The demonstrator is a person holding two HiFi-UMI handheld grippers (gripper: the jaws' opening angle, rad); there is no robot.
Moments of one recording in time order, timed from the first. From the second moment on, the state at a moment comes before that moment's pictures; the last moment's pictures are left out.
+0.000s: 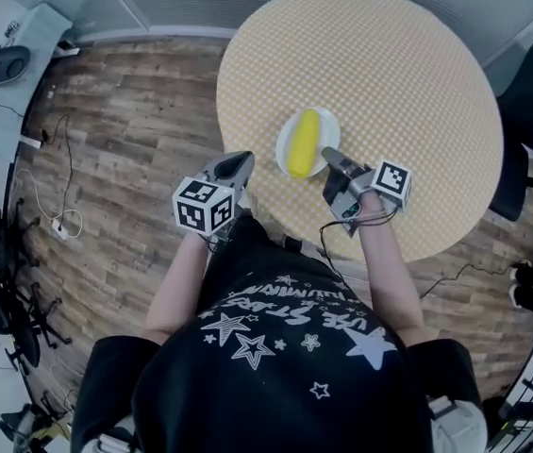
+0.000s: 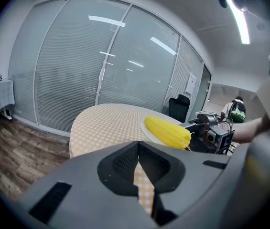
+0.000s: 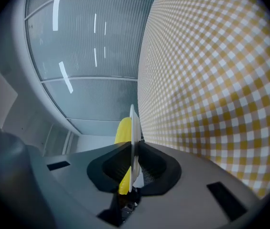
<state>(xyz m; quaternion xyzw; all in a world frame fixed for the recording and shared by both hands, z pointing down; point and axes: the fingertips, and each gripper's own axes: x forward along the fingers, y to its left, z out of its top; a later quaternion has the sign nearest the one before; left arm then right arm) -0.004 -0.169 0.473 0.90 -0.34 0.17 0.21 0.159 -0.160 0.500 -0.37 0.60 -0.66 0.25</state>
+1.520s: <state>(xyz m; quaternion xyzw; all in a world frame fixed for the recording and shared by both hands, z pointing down) -0.006 -0.422 0.509 0.93 -0.22 0.20 0.21 0.184 -0.390 0.560 -0.47 0.54 -0.64 0.28</state>
